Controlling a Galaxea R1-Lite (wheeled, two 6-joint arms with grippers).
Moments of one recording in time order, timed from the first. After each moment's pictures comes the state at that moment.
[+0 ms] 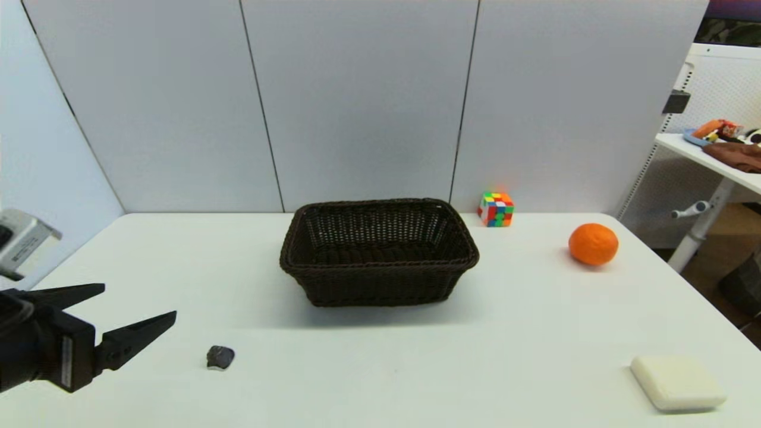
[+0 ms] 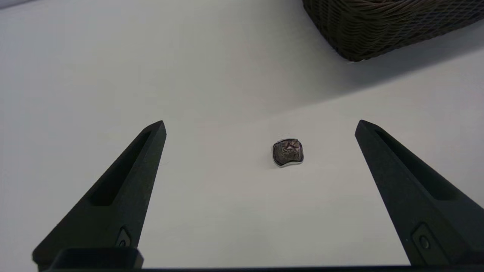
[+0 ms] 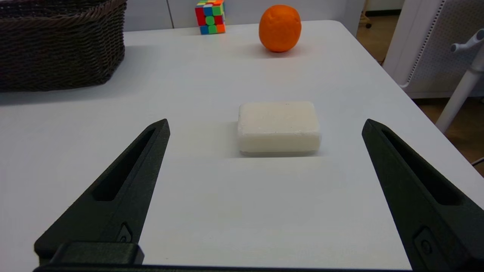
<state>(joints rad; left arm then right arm) -0.15 1.04 -0.57 0.01 -0.11 0.16 0.00 0.00 0.00 -0.01 -0.02 0.05</state>
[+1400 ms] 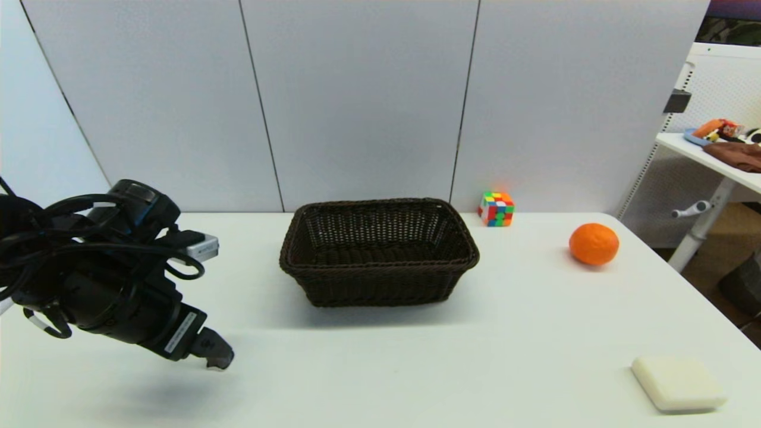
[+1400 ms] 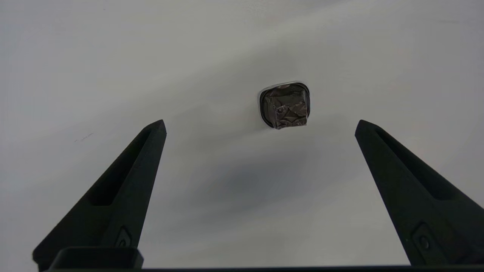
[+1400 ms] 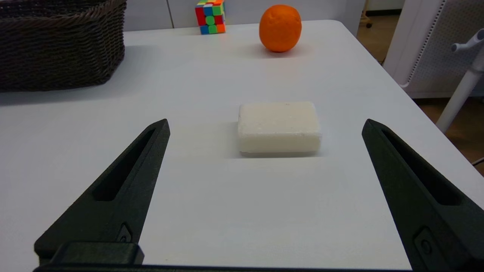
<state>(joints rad) -0.24 1.60 -1.00 0.56 -0.04 0.16 0.00 0.00 0.00 -0.01 -0.02 0.05</state>
